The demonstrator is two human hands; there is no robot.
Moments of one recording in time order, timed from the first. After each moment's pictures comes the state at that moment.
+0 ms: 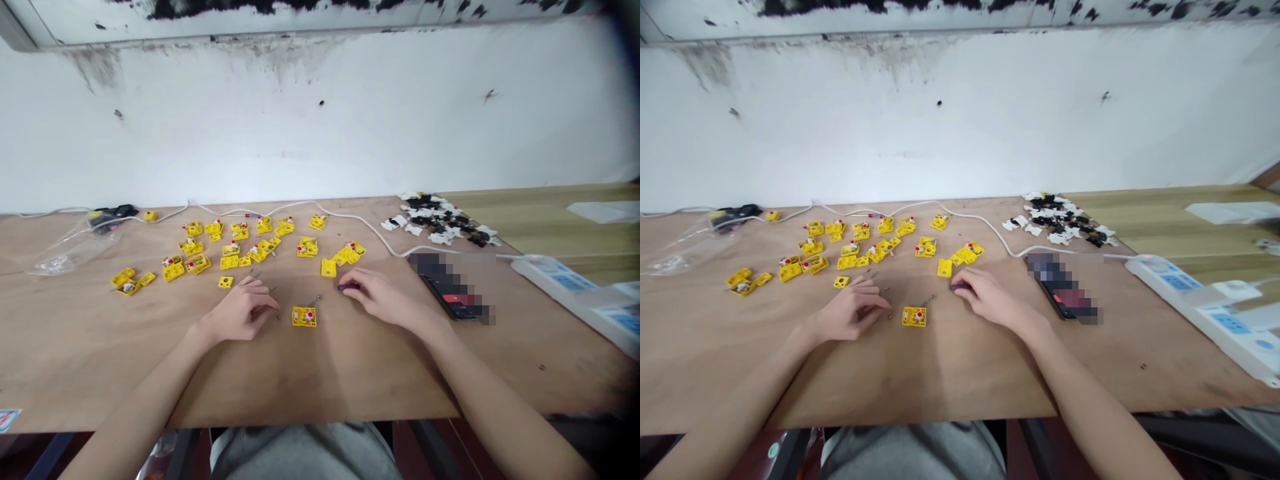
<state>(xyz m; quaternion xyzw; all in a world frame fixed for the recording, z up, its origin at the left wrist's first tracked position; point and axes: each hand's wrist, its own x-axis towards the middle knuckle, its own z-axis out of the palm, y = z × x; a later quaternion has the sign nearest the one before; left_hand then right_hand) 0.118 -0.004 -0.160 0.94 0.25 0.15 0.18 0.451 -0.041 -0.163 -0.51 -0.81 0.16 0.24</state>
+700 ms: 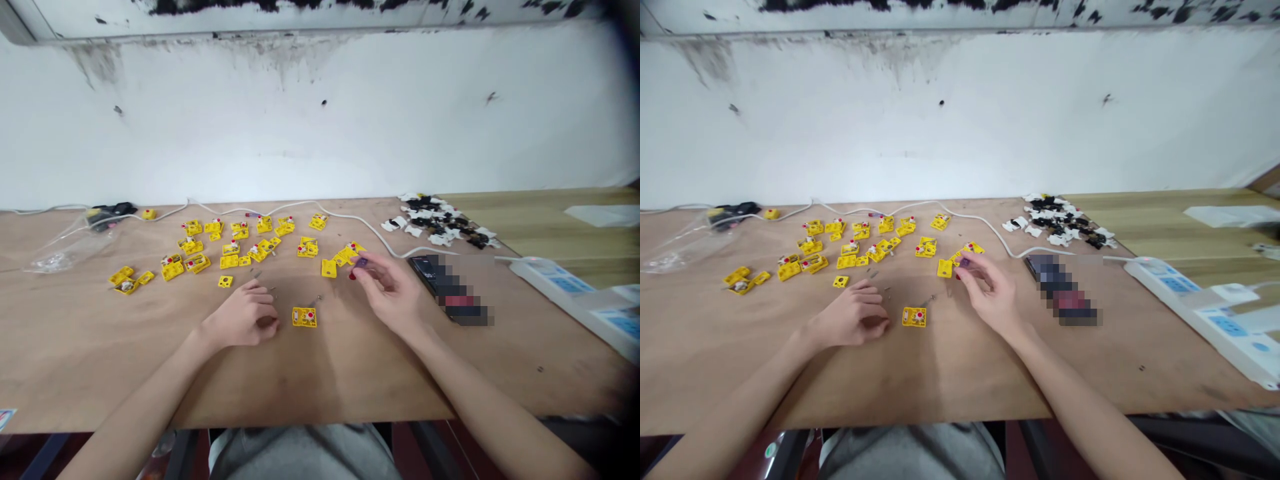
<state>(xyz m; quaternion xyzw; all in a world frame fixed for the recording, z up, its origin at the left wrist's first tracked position) 0.123 -0.010 -0.164 0.96 0.21 0.15 0.10 0.419 -0.053 -0.167 -0.48 -0.62 0.14 0.61</state>
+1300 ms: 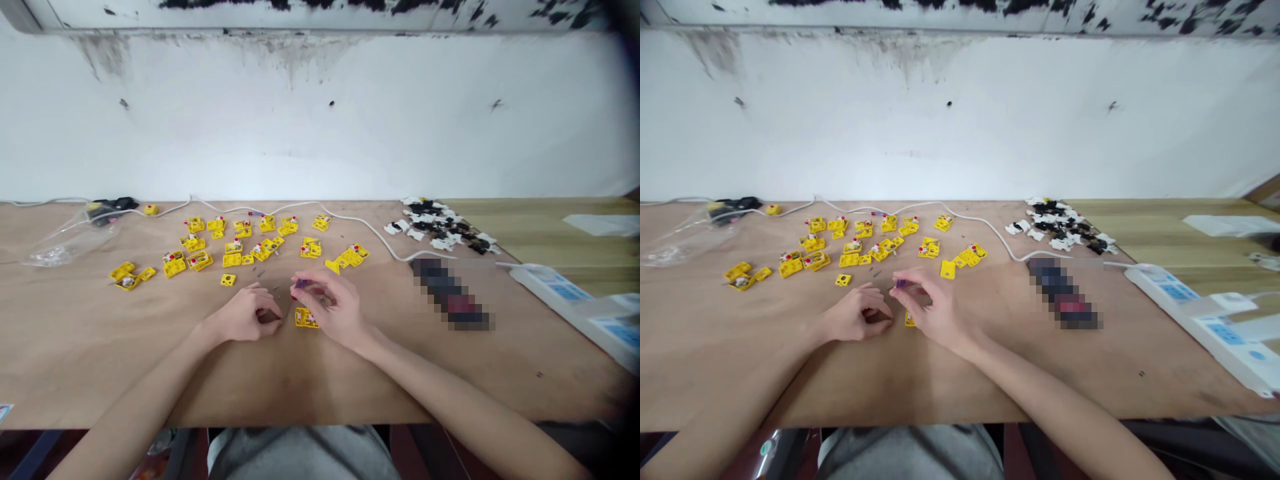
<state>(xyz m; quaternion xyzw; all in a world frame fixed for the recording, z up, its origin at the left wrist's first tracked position) 0.120 -0.004 -0.178 0.92 0.26 0.17 0.25 0.332 -0.054 -0.155 -0.37 -0.70 0.23 0.57</state>
